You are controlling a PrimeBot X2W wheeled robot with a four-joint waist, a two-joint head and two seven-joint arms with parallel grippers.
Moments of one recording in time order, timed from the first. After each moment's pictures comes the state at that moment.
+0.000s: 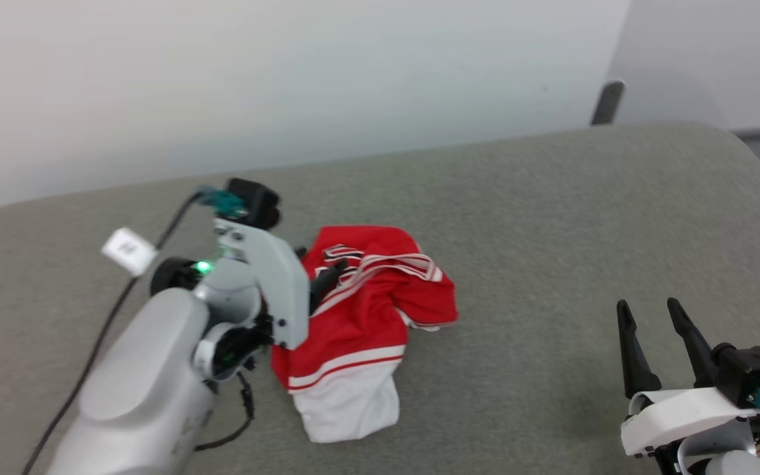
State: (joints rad) left arm -0.66 0.33 -0.51 0.43 -0.76 -0.09 0.54; right arm -0.15 -0.07 -0.01 0.27 0.18 0.13 -0.21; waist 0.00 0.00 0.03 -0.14
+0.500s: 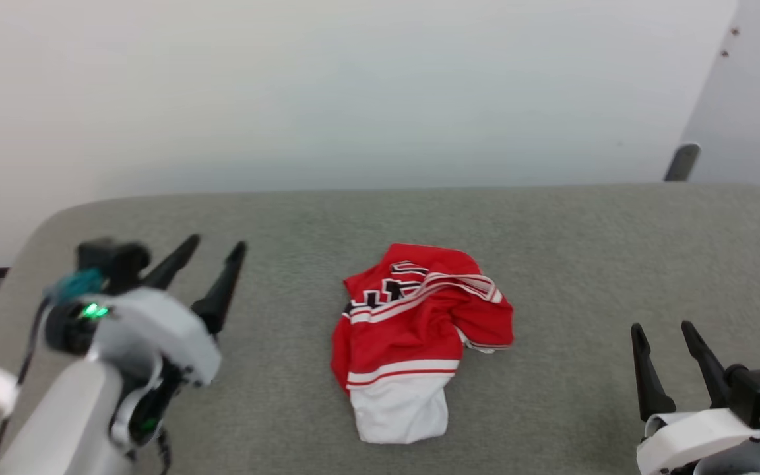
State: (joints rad) left arm -0.43 0.47 -0.36 0.28 -0.69 -0.07 0.07; right arm -0.10 -0.11 -0.02 0.26 0.18 0.13 -0.20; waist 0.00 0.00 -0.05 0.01
